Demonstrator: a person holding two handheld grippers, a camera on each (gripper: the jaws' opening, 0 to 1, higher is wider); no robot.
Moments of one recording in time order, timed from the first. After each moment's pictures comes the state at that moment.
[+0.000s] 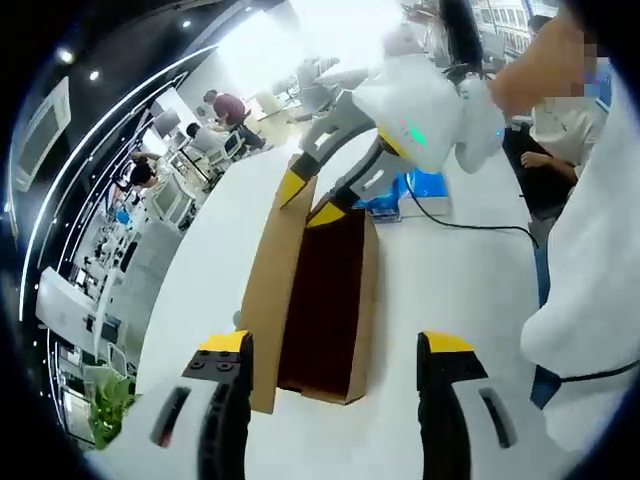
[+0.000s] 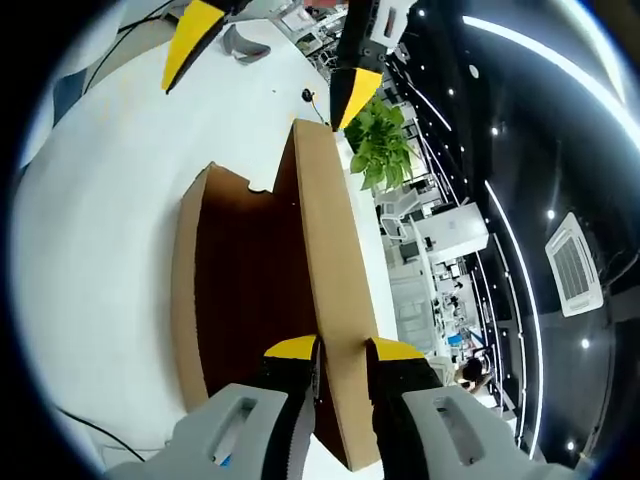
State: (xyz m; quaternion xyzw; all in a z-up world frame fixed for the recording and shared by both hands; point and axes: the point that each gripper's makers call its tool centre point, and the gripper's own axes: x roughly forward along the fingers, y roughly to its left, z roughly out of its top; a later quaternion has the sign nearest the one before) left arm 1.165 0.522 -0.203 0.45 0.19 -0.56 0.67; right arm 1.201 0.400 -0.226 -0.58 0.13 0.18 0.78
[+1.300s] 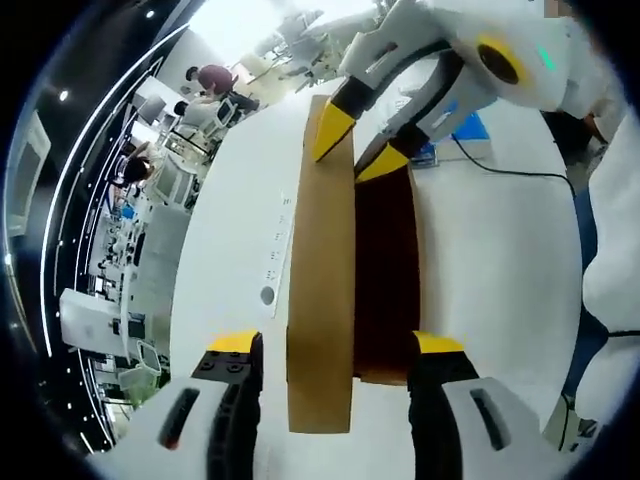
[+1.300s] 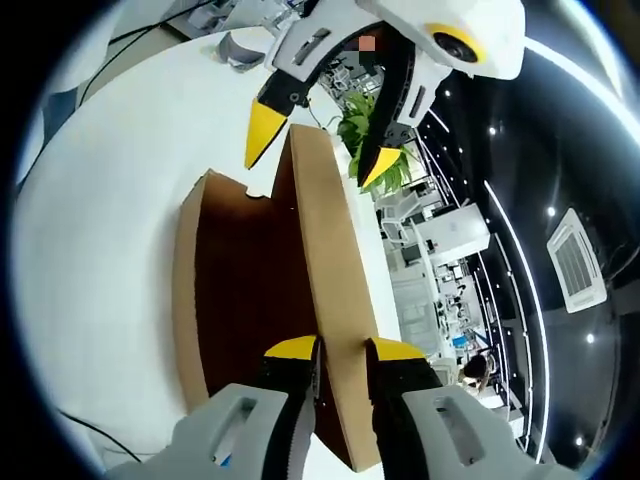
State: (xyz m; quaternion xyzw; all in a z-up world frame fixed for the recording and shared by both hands) left arm 1.226 0.514 -0.231 0.55 0.23 -0.50 0.63; right arm 1.202 0.401 -0.223 -0.57 0.13 0.19 0.79
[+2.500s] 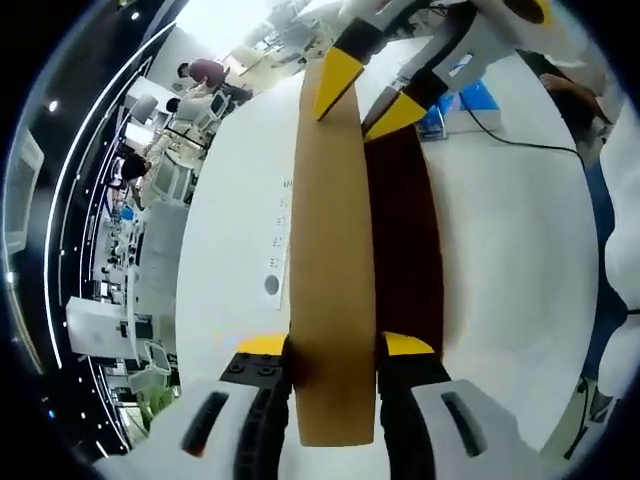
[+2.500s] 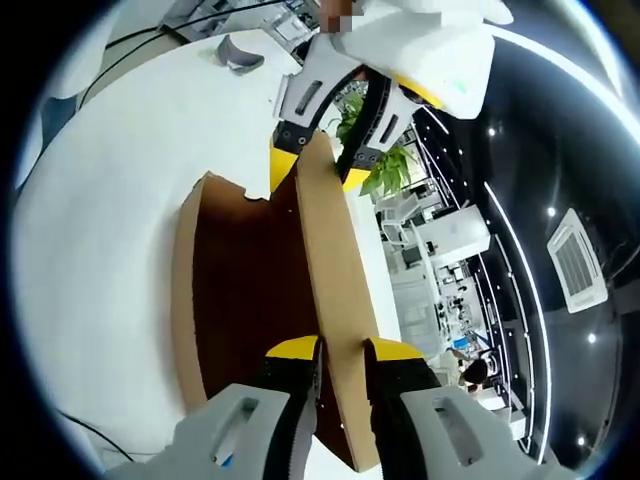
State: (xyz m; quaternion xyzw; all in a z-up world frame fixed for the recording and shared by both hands) left arm 1.248 0.519 -0.247 0.58 0.23 -0.48 0.61; right arm 1.204 0.400 -0.221 -0.56 0.13 0.20 0.79
